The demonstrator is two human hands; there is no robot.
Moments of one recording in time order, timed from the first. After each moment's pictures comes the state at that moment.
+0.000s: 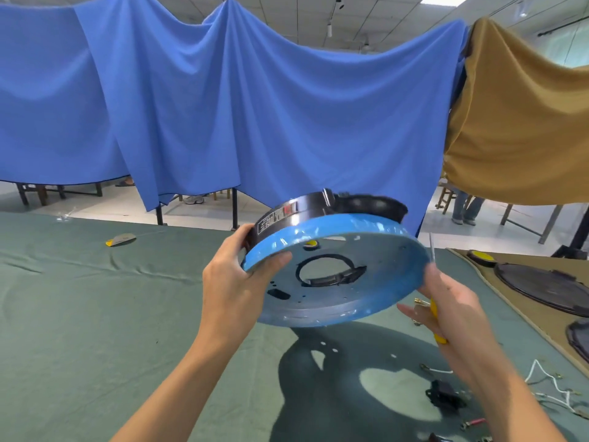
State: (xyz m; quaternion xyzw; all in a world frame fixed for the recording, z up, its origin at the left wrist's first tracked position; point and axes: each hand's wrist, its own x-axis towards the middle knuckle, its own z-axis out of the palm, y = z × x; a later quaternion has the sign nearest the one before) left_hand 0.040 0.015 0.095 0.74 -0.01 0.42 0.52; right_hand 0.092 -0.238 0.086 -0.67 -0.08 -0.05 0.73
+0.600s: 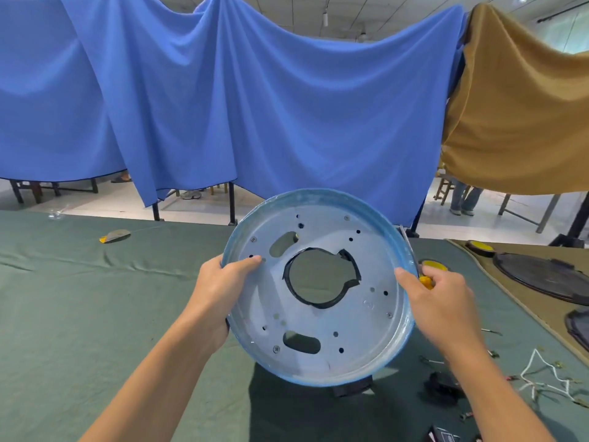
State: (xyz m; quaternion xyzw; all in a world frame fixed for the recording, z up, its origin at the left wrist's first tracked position) left_hand 0.041 0.027 0.095 0.64 0.19 0.15 0.73; right_hand 0.105 -0.226 0.079 -0.85 -0.04 -0.22 0.47
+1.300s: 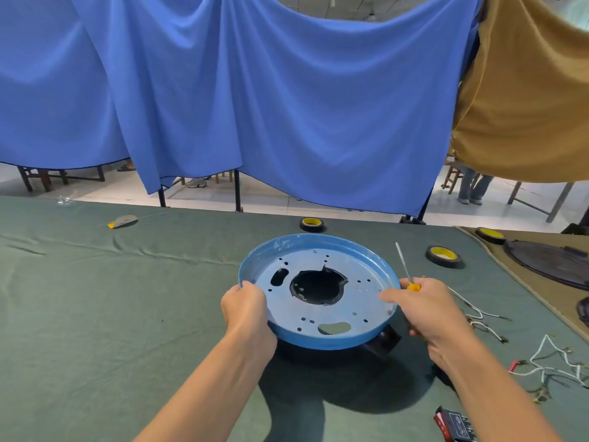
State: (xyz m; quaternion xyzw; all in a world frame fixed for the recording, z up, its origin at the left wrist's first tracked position) left_hand 0.057 -0.009 0.048 0.46 0.38 0.19 0.78; right_hand 0.106 -0.211 0.053 -0.81 0.03 -0.02 0.58
